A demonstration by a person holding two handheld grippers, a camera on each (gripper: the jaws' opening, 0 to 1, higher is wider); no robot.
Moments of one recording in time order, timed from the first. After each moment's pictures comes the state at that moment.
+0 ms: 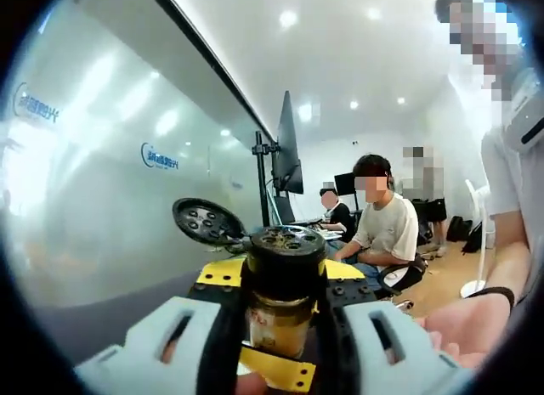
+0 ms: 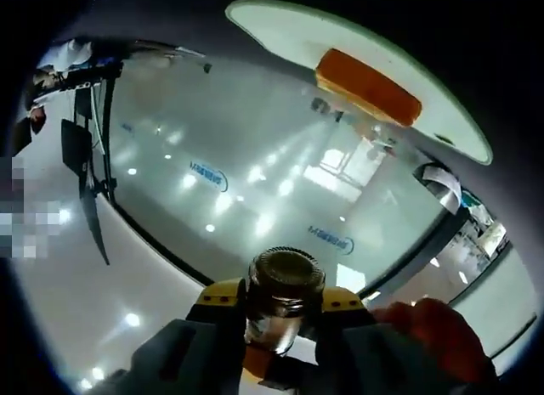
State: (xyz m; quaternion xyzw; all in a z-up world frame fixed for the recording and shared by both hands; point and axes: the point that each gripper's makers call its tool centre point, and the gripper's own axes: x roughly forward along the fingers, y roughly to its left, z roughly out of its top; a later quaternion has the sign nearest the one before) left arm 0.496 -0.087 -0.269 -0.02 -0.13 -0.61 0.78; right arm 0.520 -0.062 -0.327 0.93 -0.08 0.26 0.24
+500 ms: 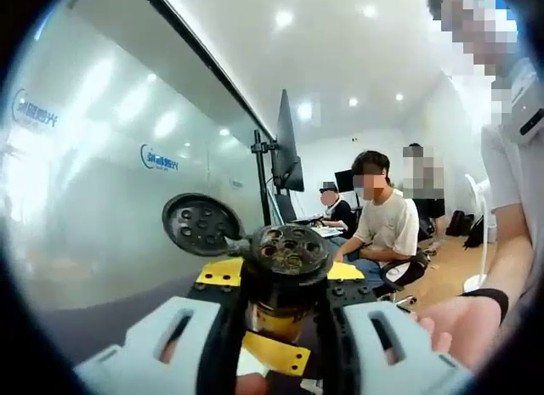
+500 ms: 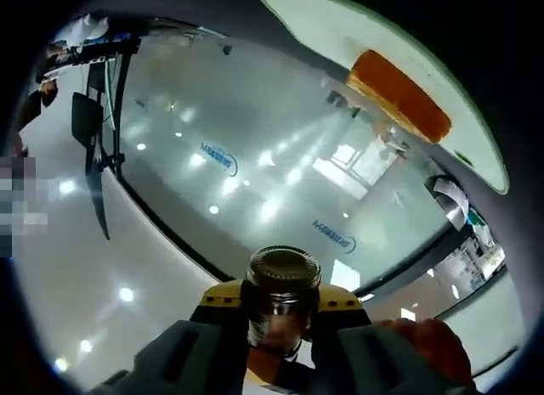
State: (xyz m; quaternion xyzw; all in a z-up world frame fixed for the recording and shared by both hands) left arm 0.494 -0.084 -0.277 -0.01 -0.13 -0.61 0.78; right arm 0.521 -0.072 -0.325 0.91 -0.09 0.29 0.30
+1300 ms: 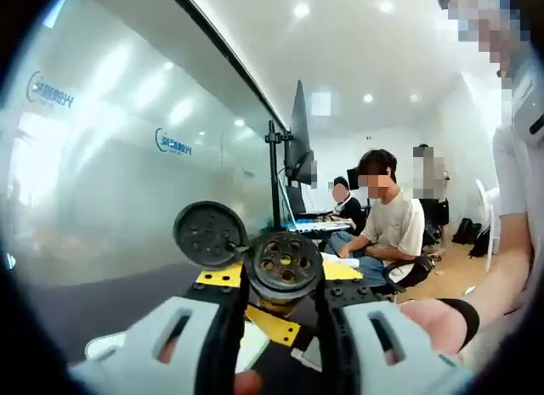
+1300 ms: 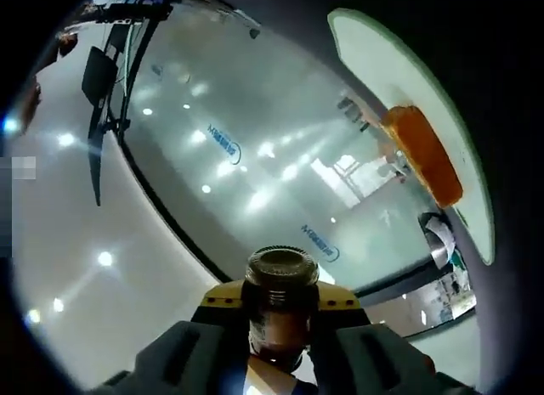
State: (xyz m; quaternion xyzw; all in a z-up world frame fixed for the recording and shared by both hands) left arm 0.499 -0.069 -0.301 -0.03 -0.10 -0.58 0.81; right arm 0.528 -0.095 -0.345 0.87 -0.09 0.29 0.40
